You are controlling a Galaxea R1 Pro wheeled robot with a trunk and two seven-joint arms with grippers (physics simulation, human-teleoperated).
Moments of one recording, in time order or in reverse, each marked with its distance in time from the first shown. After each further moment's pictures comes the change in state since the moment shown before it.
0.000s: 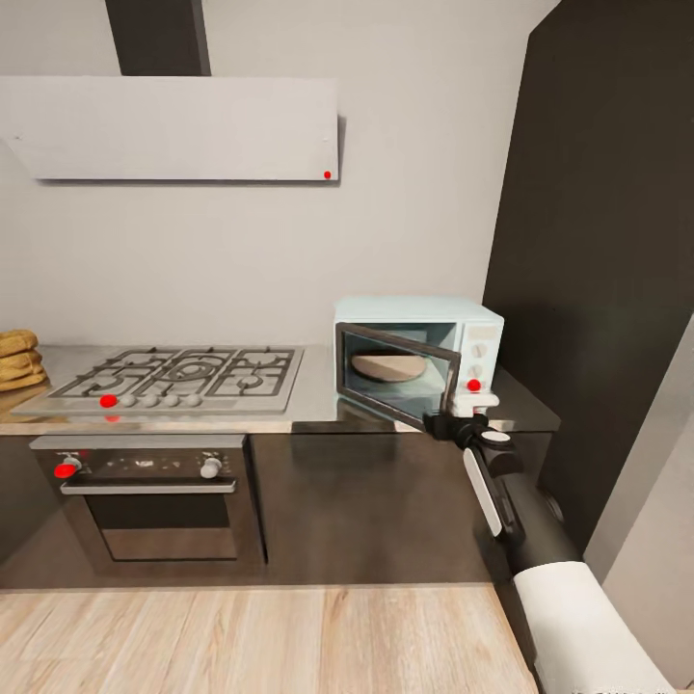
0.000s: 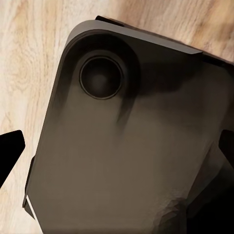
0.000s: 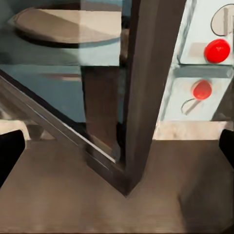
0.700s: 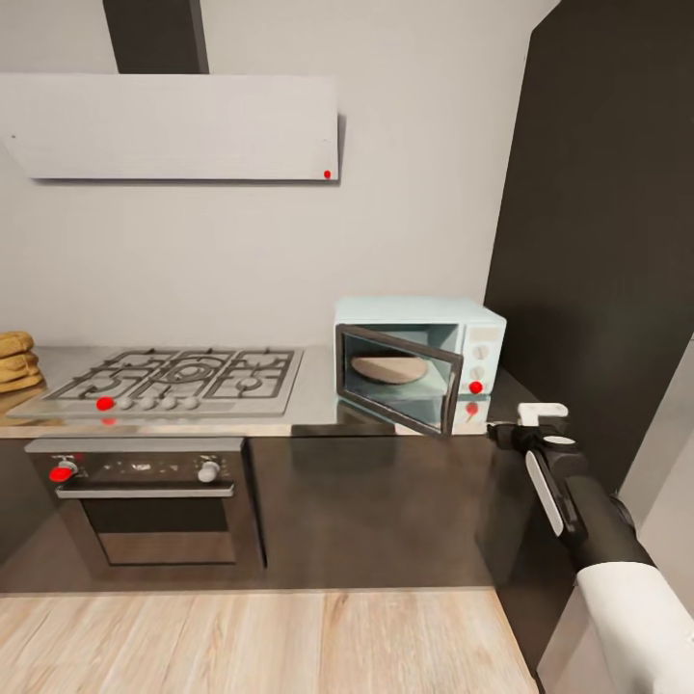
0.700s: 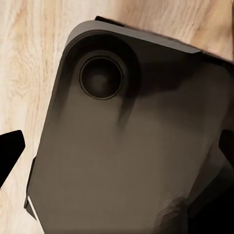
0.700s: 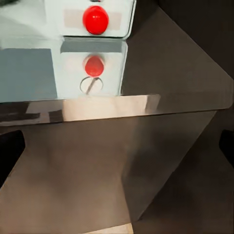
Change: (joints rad) left arm 0.000 0.001 -0.007 0.000 -0.003 0.001 -0.001; right arm 0.000 -0.191 -0.094 0.054 -0.003 0.032 -0.004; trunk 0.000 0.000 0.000
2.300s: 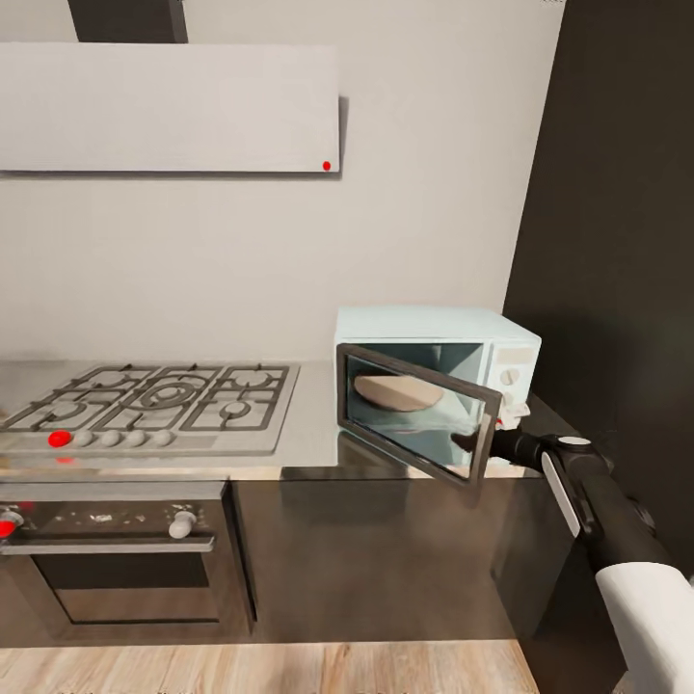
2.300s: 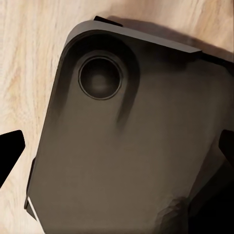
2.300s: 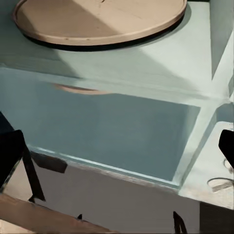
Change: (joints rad) left arm 0.000 -0.001 -0.004 0.000 -0.004 -0.001 0.000; right arm 0.000 -0.059 0.004 0.013 0.012 -0.004 0.600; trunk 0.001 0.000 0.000
